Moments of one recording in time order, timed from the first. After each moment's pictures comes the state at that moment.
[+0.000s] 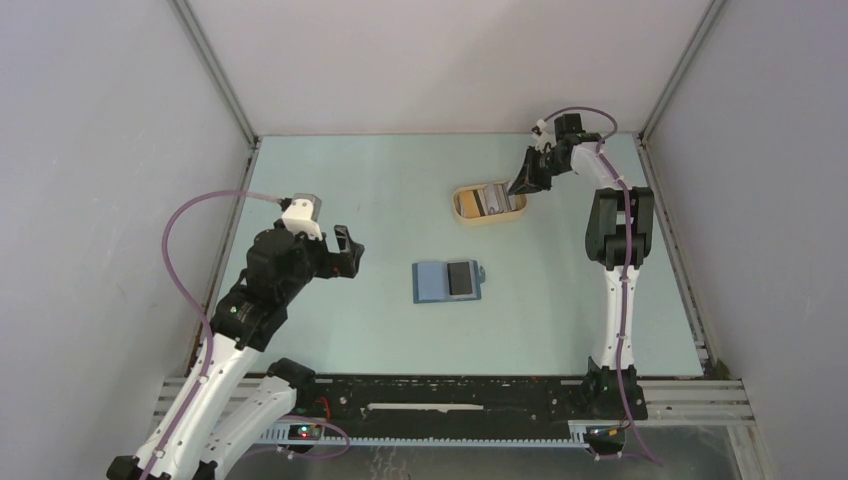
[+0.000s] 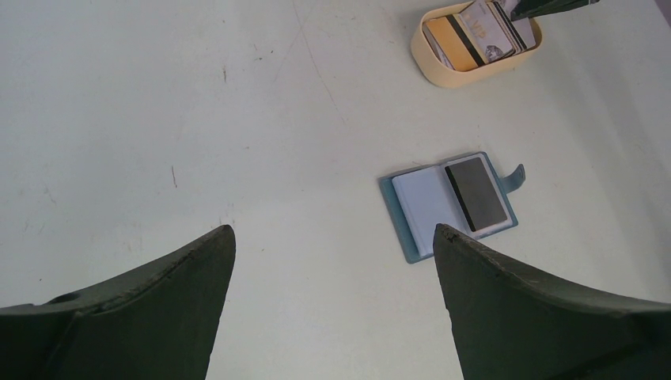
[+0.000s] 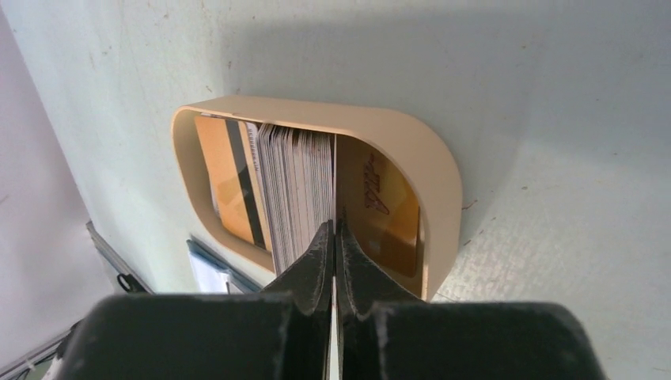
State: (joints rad) left arm -0.38 0.67 0.80 -0.51 -0.05 -0.23; right arm 0.03 2.39 2.06 -0.79 -0.65 0.22
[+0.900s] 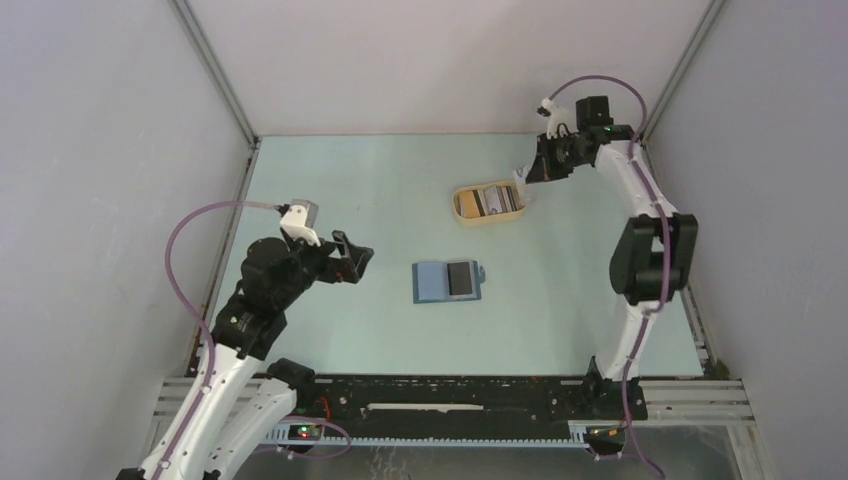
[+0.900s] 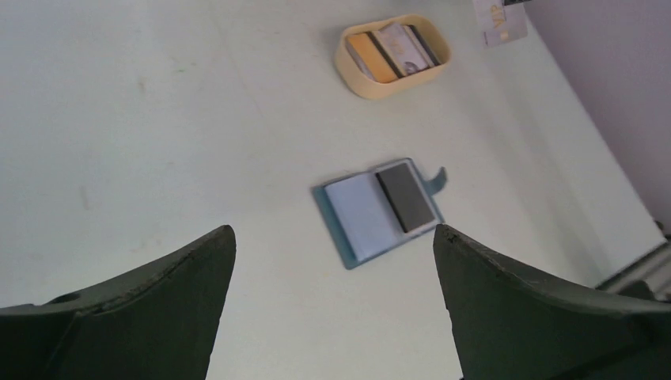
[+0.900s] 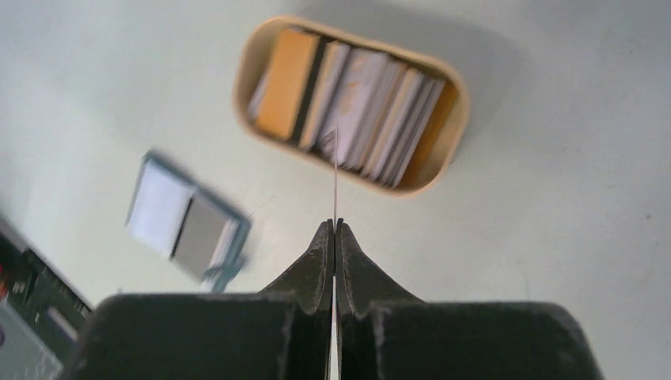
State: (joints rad) left arm -0.35 0.62 0.74 -0.43 0.11 -0.29; right arm 0.05 2.03 1.86 -0.80 -0.55 -0.14
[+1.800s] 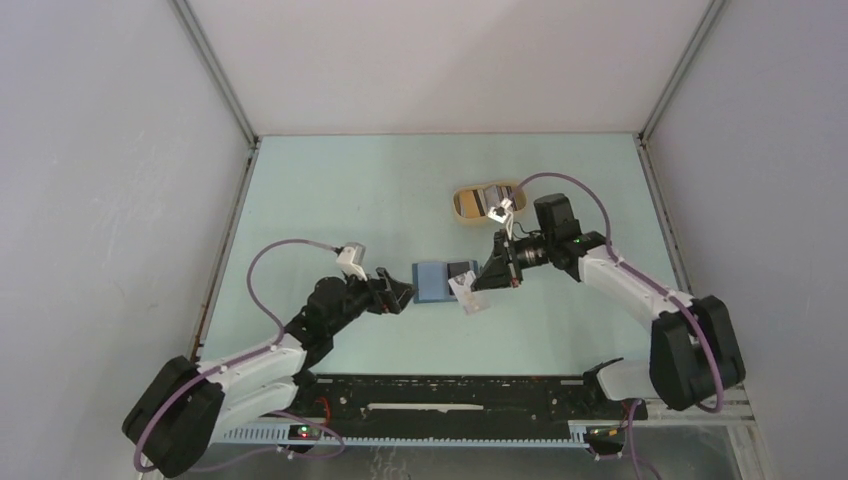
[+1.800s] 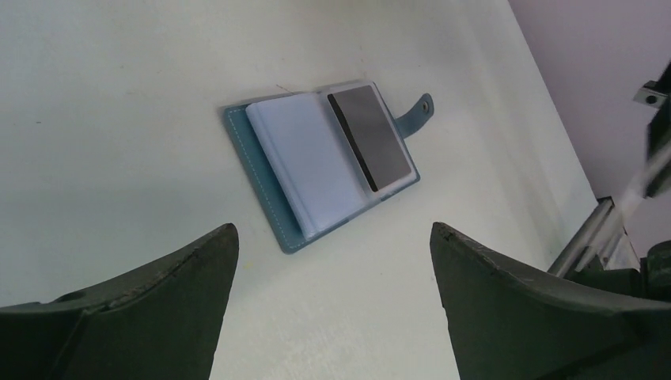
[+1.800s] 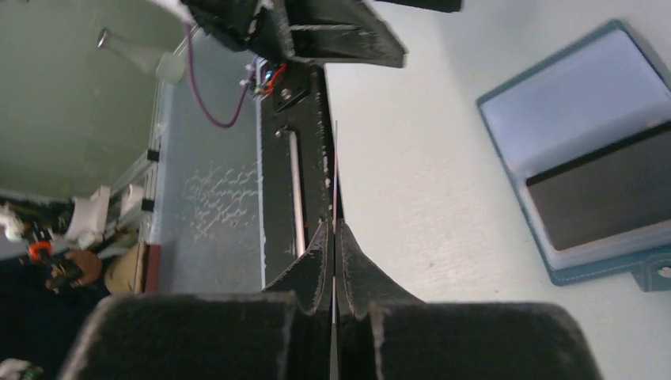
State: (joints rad) left arm -0.61 0.92 0.14 0.50 0.09 -0.63; right arm 0.36 1.31 0.83 -0.34 -1.20 -0.08
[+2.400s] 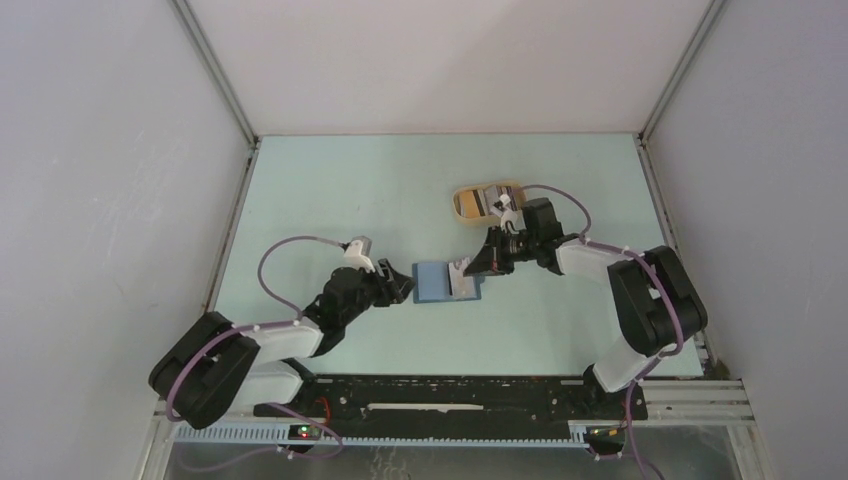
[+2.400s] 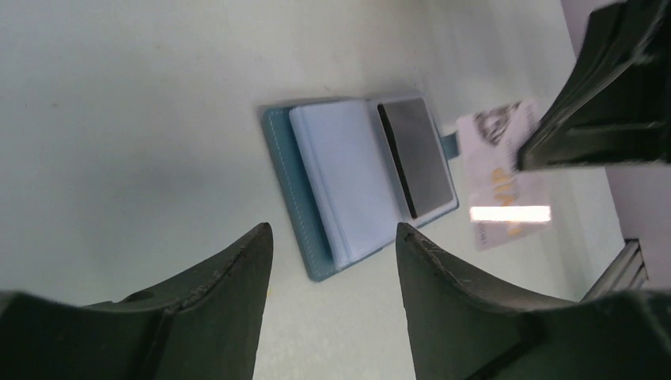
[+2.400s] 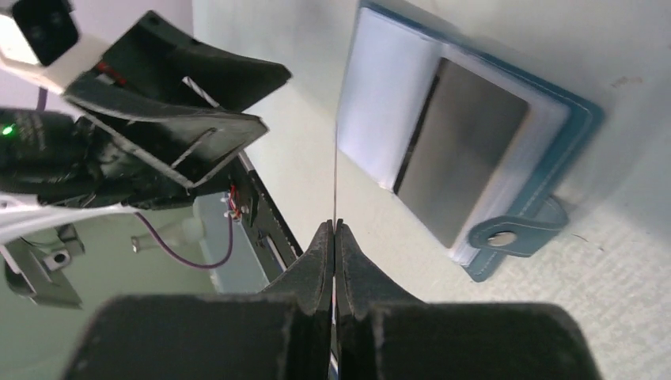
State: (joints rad) left arm -0.61 1.22 0.17 0.69 0.02 -0.69; right arm 0.37 1.61 0.80 0.05 -0.86 0.56
